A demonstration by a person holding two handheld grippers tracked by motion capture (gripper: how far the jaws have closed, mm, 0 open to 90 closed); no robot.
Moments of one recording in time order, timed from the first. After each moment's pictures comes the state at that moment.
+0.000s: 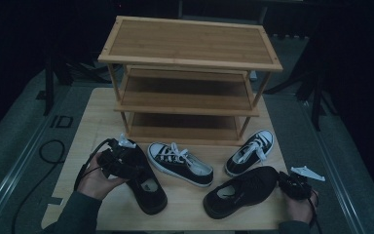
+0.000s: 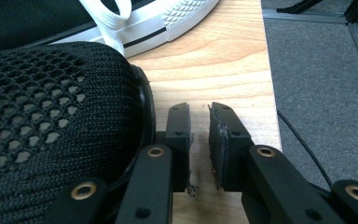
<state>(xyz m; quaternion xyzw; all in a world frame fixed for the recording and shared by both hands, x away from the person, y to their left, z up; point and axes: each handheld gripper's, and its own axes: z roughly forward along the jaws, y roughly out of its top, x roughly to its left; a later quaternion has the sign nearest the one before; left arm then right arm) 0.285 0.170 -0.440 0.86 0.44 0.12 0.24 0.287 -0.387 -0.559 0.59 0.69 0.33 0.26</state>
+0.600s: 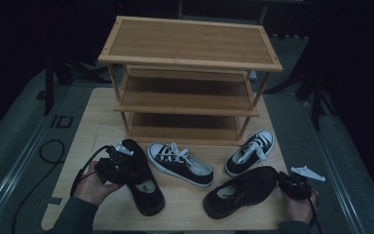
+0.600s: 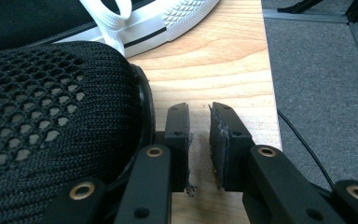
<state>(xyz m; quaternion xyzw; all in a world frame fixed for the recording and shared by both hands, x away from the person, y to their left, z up) 0.278 0.184 -0.454 0.87 0.44 0.06 0.22 0.287 -0.387 -0.559 0.59 0.69 0.33 0.26</state>
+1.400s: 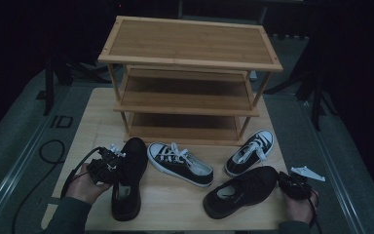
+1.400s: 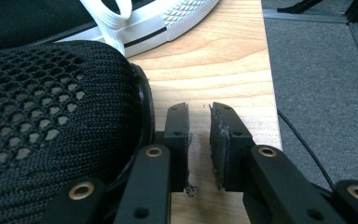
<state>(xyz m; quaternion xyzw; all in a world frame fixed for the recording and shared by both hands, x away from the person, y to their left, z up) 0.284 0.203 -0.469 0.87 0.46 0.08 0.16 0.287 -0.387 -0.559 0.59 0.69 0.33 0.26</state>
